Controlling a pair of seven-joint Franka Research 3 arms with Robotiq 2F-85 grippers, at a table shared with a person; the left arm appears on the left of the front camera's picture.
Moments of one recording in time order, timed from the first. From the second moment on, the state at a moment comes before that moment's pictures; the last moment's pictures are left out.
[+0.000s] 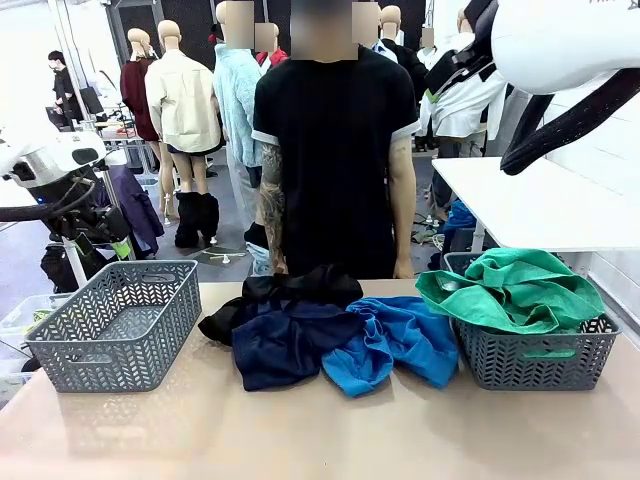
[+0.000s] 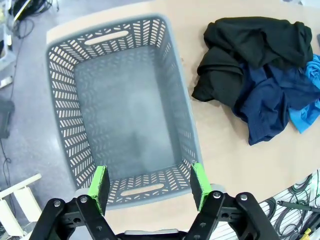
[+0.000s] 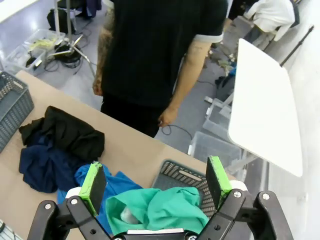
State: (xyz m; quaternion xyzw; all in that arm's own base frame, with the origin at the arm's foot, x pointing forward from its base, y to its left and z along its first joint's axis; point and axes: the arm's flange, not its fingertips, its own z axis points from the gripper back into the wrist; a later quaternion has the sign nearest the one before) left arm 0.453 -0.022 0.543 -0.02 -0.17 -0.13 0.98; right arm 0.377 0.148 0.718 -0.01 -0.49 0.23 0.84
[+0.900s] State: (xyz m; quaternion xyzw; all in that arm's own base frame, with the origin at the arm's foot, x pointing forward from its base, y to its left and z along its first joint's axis) left arm 0.454 -0.022 0.543 -0.02 -0.17 -0.13 0.98; right arm 0.557 0.294 0.628 0.05 -0.34 0.43 0.84
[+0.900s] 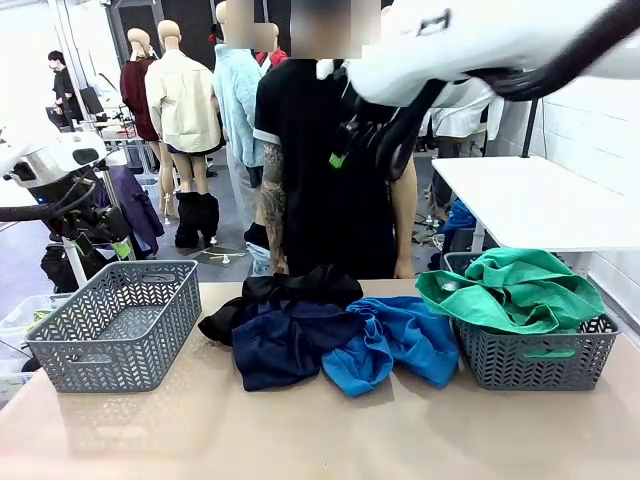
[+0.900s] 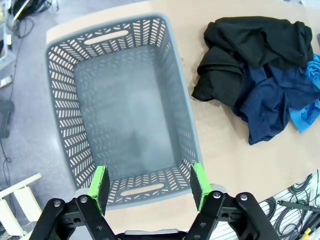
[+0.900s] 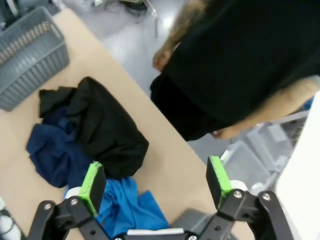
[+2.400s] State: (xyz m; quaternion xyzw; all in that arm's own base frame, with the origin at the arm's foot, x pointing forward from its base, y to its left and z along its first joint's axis) left arm 0.454 -0.022 0.543 -0.02 -0.17 -0.13 0.98; right arm 0.600 0.385 0.408 0.11 -0.11 0.58 0.80
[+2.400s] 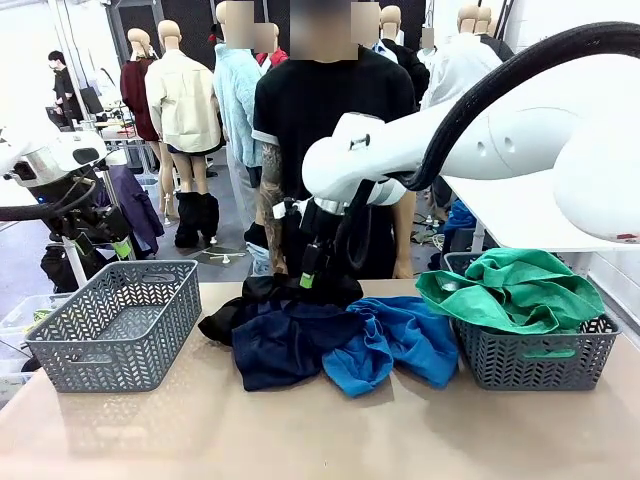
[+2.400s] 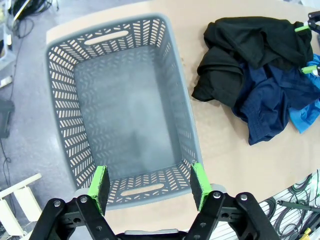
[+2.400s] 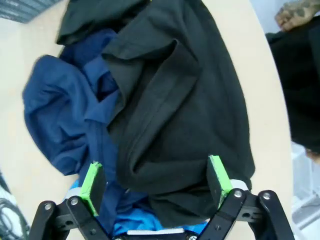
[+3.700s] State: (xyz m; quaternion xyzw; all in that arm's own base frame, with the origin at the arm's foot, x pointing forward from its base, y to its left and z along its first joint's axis) left arm 0.454 -0.022 0.543 -0.02 -0.17 -0.13 0.98; right arm 0.610 0.385 0.408 0.08 -0.15 0.57 0.80
